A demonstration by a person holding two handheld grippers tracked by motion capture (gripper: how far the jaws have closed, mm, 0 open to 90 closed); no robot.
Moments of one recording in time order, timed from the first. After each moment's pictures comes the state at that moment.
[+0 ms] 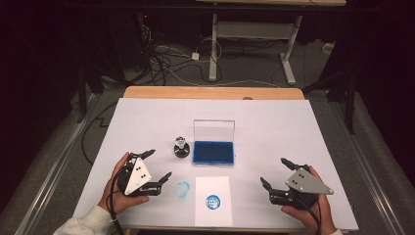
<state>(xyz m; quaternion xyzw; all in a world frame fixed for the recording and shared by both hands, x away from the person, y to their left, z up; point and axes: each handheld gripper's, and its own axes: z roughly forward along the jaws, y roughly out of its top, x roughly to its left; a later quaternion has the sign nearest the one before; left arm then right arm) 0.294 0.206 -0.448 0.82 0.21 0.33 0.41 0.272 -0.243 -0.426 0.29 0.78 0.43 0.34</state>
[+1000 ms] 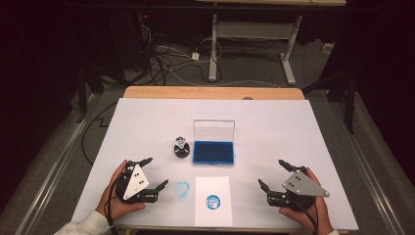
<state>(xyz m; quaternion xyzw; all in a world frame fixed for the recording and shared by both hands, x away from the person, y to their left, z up) 0.286 0.214 -0.467 0.83 0.22 0.31 0.40 0.271 -0.238 -0.433 0.29 0.78 0.43 0.35</state>
